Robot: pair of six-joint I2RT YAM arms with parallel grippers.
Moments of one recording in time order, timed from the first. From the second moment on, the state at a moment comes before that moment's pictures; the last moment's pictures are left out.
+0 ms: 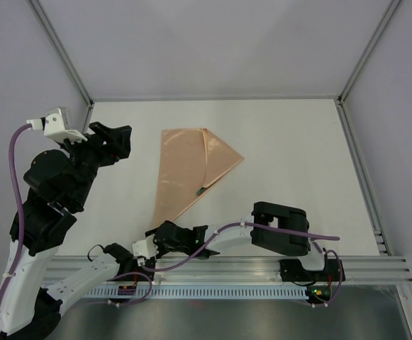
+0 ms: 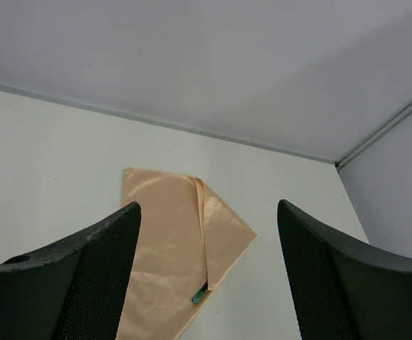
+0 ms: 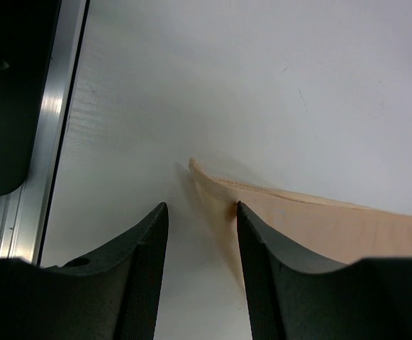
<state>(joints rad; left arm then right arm) -0.56 0.77 1.41 -0.66 -0.44 -0.42 1.43 2.05 1.15 0.30 0.14 -0.66</state>
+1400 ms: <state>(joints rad) -0.56 0.78 1.41 -0.65 -0.44 -0.42 1.31 2.08 1.28 0.23 0.18 -0.55</state>
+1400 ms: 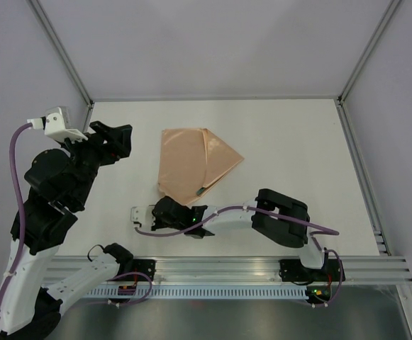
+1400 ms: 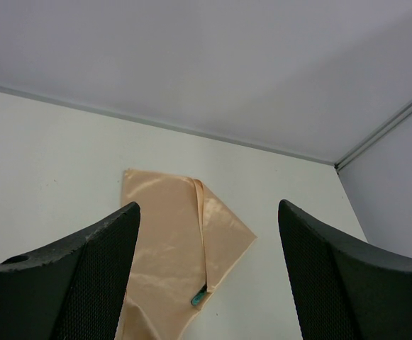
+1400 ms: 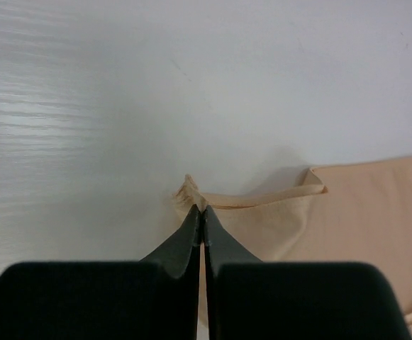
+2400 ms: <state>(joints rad) -0.56 0.86 1.41 -0.58 -0.41 -0.42 0.90 1.87 1.28 0.07 0.20 -0.31</state>
